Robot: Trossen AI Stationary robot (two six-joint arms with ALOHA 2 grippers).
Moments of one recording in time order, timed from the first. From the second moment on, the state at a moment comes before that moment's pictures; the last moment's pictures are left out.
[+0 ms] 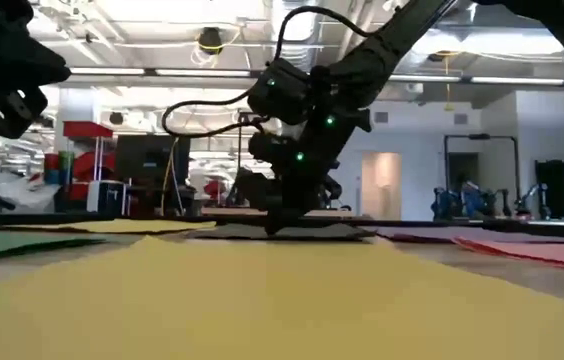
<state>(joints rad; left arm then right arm) -0.91 1.01 0.21 0.45 -0.92 -0.76 -0.09 2.17 1.35 -0.17 0.46 0.41</state>
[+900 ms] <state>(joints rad) -0.91 1.01 0.21 0.45 -0.90 -0.76 -0.10 2.18 1.41 -0.13 0.47 0.38</state>
